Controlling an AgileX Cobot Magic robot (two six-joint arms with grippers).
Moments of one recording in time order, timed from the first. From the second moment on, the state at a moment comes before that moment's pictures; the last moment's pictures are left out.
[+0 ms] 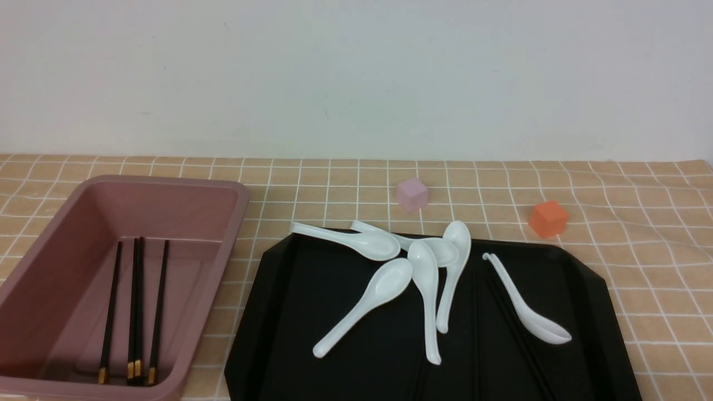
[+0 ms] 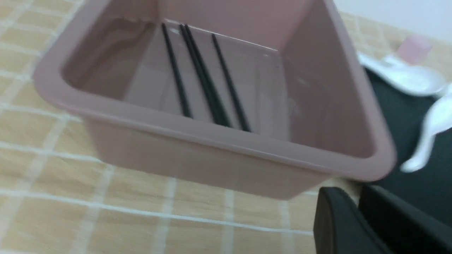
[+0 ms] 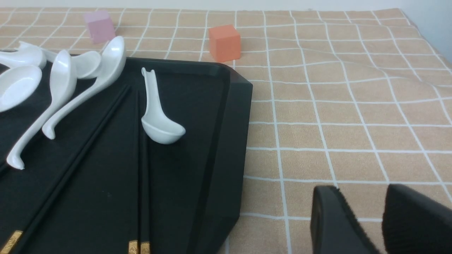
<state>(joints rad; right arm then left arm) 0.00 -0.01 0.02 -0.01 0.37 0.06 -0.12 -0.01 0.03 -0.17 0.36 -0.32</state>
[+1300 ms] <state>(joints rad) 0.00 -0.01 0.02 -0.01 0.37 0.06 -0.36 1.26 -0.86 -0.48 1.07 -0.27</state>
